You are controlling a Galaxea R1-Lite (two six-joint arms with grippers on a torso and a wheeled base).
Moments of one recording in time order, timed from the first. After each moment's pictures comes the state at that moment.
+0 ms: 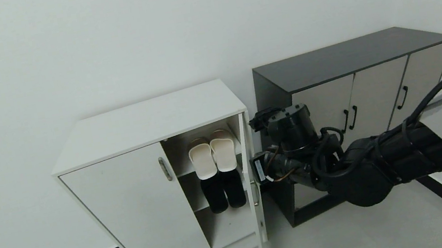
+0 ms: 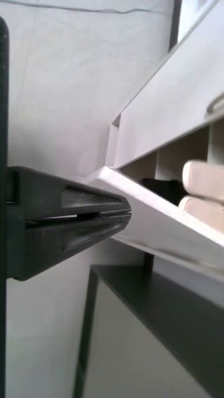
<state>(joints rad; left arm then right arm) 0.00 0.00 0.00 0.00 0.03 0.00 0.76 2.09 -1.28 -0.46 -0.28 0.14</state>
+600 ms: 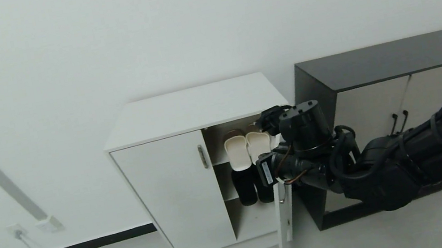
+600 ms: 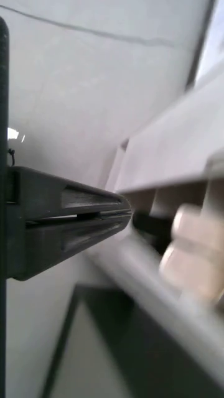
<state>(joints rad) 0.00 0.00 0.00 0.00 0.04 0.00 0.78 2.02 -1.19 -0.47 -0.25 0.13</state>
